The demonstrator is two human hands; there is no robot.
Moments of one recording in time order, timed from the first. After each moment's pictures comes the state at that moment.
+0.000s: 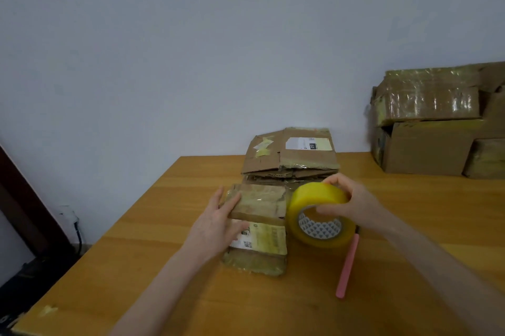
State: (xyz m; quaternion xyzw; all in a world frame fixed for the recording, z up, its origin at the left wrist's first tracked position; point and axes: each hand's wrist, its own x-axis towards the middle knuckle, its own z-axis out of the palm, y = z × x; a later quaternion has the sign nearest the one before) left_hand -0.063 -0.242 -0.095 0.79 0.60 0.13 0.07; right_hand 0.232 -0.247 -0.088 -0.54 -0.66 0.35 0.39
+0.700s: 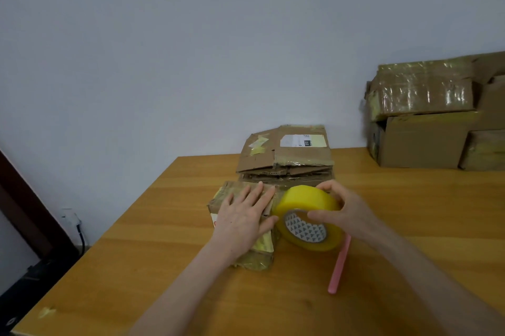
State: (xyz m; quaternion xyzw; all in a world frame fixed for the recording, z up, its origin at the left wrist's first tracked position) left_hand -0.005 -0.234 -0.100 0.85 0.51 0.04 -0.12; right_hand 0.227 -0.261 -0.101 -0.53 -0.65 0.36 0.41
